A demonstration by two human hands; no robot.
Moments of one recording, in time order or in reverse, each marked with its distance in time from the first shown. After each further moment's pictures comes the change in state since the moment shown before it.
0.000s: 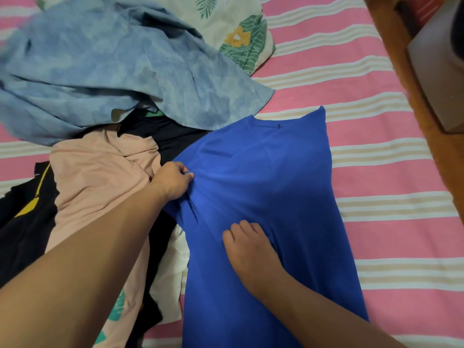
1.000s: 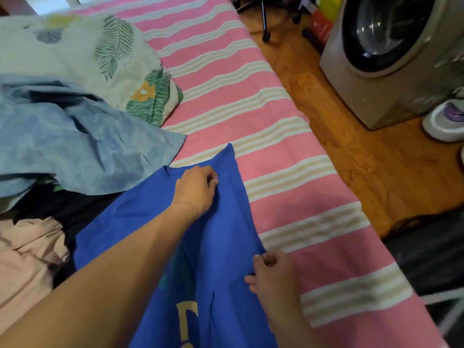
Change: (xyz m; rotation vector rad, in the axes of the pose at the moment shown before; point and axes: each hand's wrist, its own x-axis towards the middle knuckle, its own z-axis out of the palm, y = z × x) left_hand 0.008 0.232 0.107 0.177 0.028 0.497; right_hand -0.057 0.145 -0.026 1.424 0.412 1.339
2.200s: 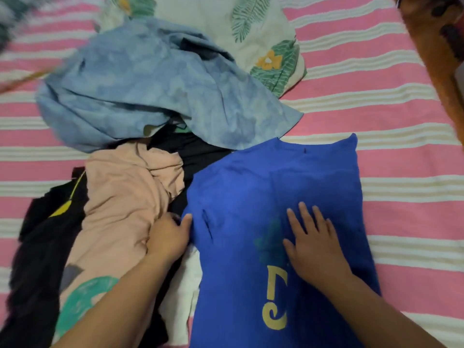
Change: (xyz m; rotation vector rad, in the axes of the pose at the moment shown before) left_hand -0.207 -0.222 -0.044 -0.197 0.188 -0.806; right_hand 0.005 0.005 0.087 -1.544 -0.310 -0.920
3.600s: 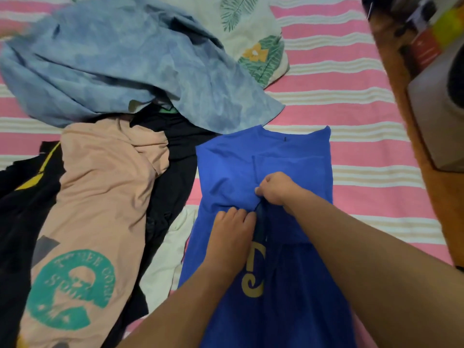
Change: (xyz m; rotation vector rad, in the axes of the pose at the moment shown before) left_hand -0.098 0.053 0.094 0.287 0.139 0.958; right_hand 0.068 -0.032 -0.072 0.612 -0.238 0.287
